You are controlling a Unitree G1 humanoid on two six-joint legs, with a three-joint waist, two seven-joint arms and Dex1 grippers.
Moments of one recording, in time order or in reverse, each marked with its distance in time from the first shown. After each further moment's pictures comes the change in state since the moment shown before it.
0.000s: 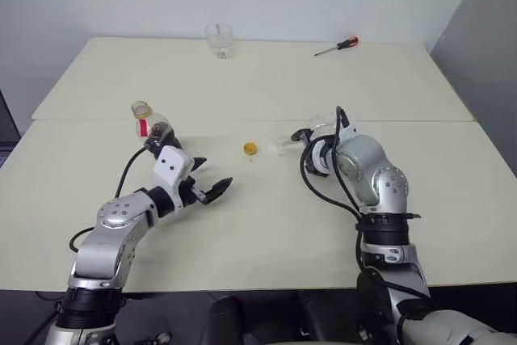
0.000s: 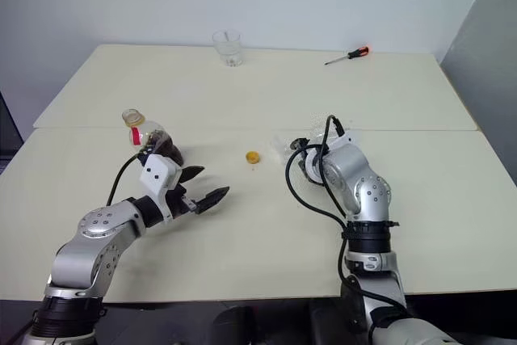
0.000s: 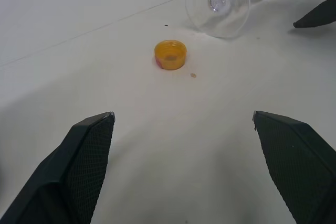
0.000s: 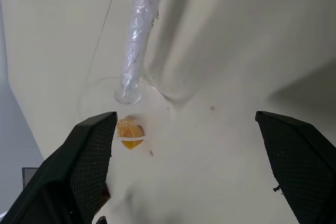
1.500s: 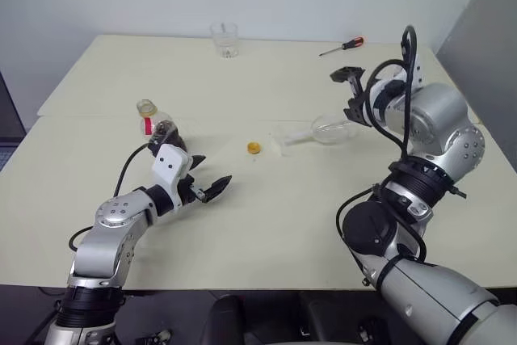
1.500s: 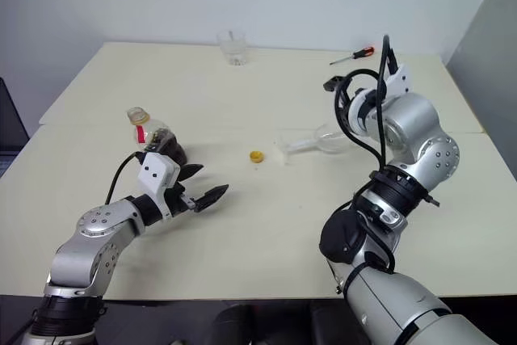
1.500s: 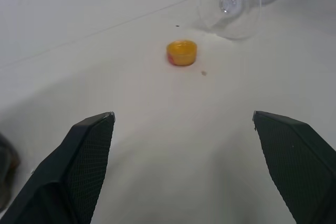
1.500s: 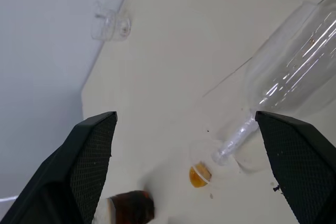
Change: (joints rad) left arm -0.007 0.000 0.007 0.005 -0.006 -0.006 -0.001; right arm -0.444 0.103 -0.755 -0.112 -0.138 0.666 -0.118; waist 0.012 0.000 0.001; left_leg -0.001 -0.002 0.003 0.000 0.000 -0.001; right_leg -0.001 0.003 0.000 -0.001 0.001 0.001
